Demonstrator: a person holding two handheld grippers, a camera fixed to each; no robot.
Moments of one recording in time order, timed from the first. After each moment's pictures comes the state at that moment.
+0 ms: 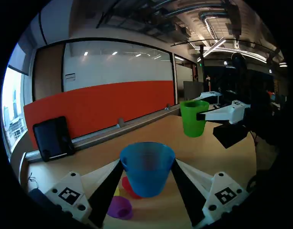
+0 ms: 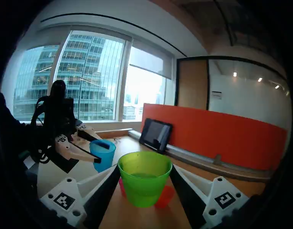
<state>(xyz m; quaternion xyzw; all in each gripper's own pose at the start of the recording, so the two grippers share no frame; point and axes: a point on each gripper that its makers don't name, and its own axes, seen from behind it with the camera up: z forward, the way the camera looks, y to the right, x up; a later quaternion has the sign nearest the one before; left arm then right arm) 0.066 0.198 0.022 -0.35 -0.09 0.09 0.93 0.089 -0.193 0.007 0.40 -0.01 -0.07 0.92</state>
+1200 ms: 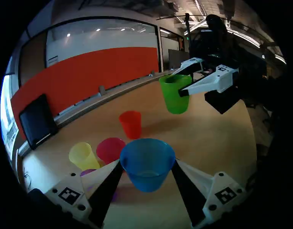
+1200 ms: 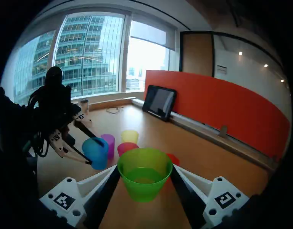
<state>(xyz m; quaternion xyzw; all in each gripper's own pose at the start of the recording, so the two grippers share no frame) -0.045 0.219 -0.009 -0.40 -0.20 0.15 0.88 0.001 -0.165 0.016 0.41 -0.14 -0.11 0.90</state>
